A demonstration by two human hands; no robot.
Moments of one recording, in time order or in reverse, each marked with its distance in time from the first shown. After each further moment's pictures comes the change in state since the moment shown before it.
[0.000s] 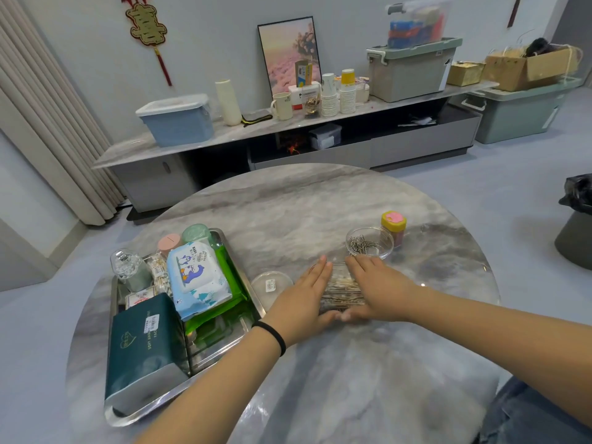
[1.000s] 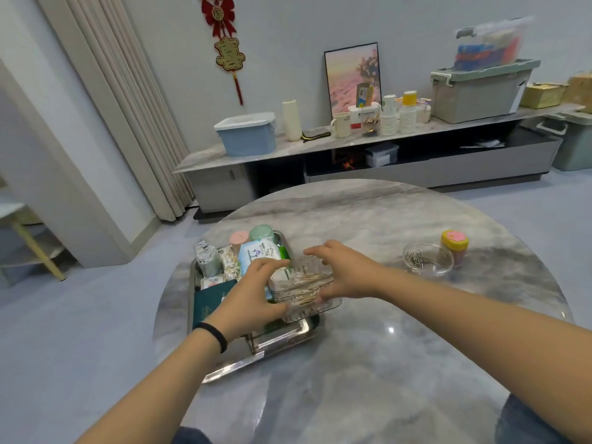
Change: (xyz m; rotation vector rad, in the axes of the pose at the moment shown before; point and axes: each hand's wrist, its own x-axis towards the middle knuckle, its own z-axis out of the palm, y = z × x) left_hand -0.124 -0.066 -0.088 -0.240 0.255 -0.335; right_hand 0.042 -0.117 -0.065 0.426 0.047 -0.239
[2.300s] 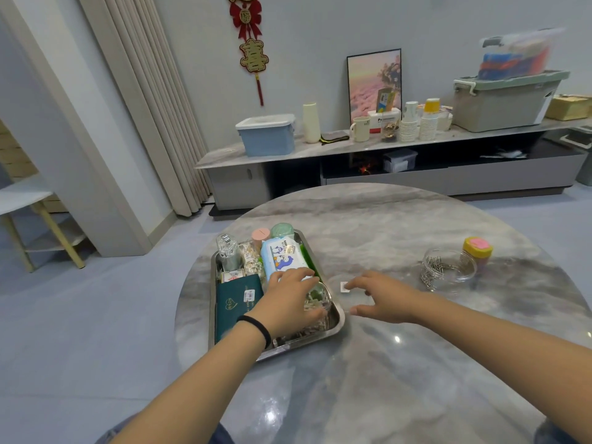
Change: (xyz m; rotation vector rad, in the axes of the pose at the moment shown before) left_hand -0.003 0.003 0.016 0.393 -0.103 0.043; right_hand -0.023 0.013 0.027 -0.153 -0.119 0.086
